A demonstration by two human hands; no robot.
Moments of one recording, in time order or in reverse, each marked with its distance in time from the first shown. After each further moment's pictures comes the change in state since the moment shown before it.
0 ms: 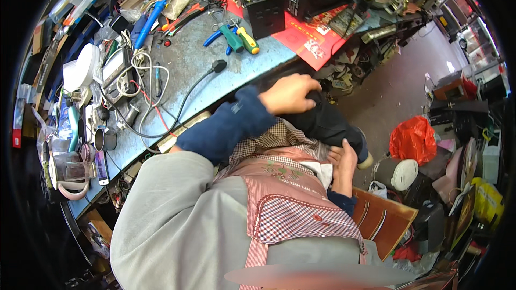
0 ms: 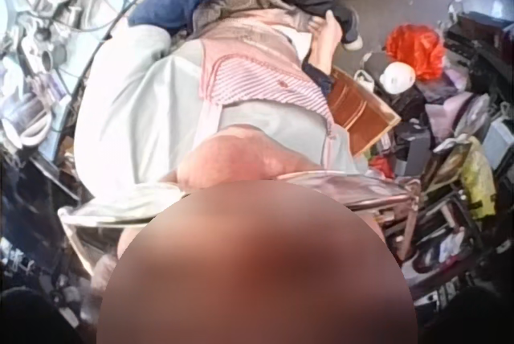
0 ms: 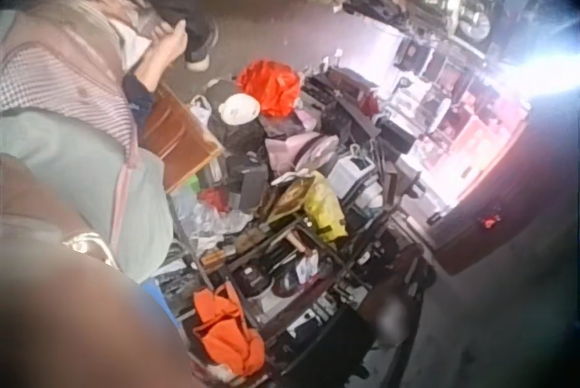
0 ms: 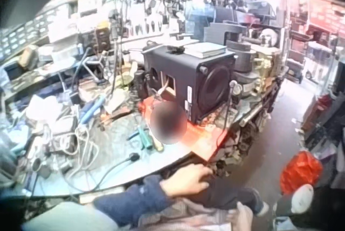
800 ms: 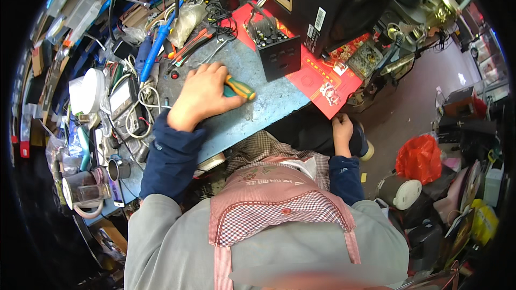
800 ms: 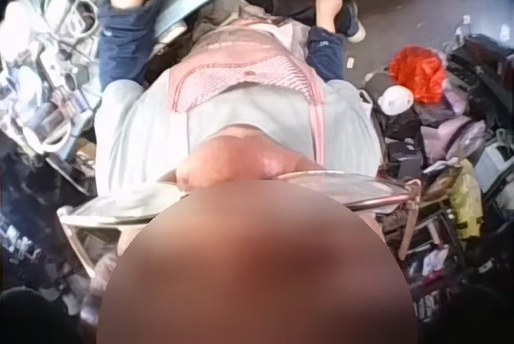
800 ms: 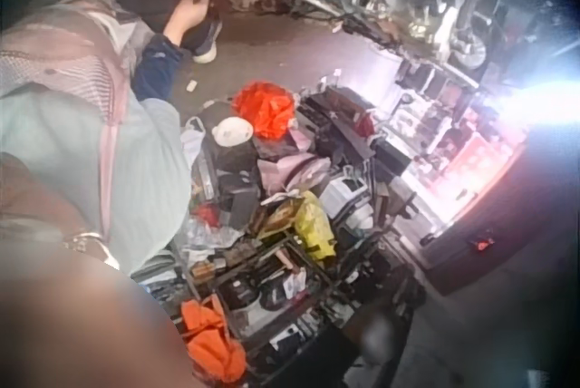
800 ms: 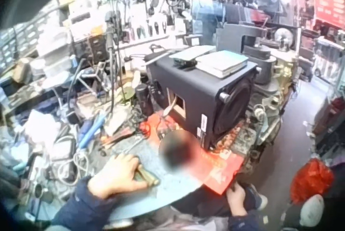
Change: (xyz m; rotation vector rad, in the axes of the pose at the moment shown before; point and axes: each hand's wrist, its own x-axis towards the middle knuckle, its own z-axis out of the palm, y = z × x) left_hand -0.066 -0.045 -0.216 0.574 -0.002 -0.513; right_hand 0.163 -0.033 0.165 -0.784 0.001 -0.812
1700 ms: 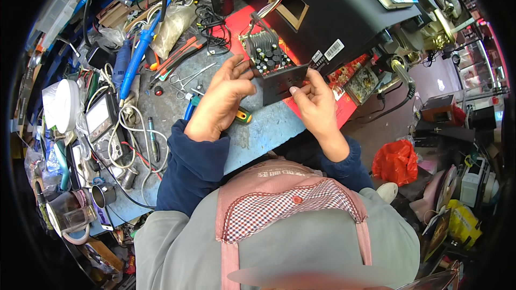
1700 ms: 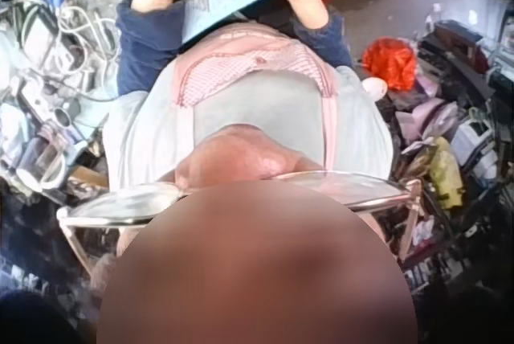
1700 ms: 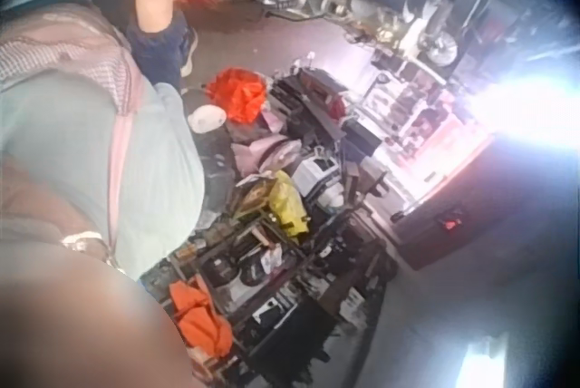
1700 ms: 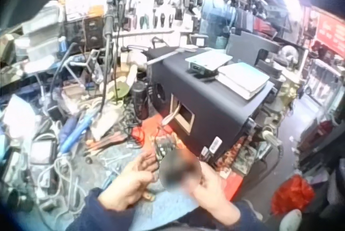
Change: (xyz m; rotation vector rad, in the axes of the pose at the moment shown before) left_hand 0.067 0.023 0.032 -1.982 0.078 -0.294; right_hand 0.035 -0.293 -0.029 0.525 -0.451 -0.340
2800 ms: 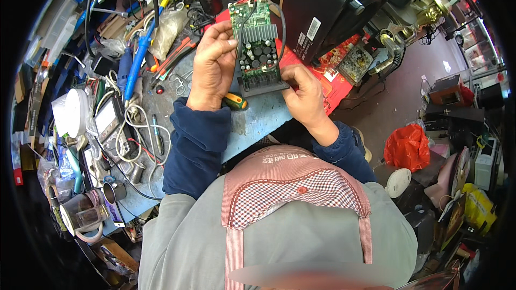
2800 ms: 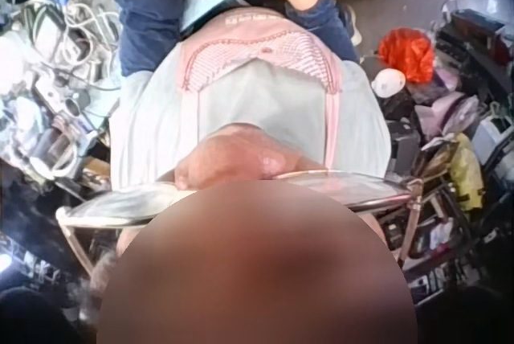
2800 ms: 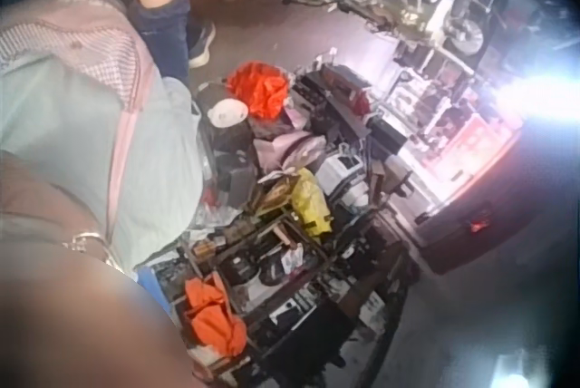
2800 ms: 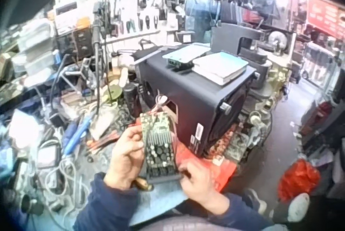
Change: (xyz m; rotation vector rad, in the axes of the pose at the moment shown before) left_hand 0.037 0.014 0.008 -0.189 -0.159 0.404; right_hand -0.013 -0.005 0.006 -0.148 0.049 -0.366
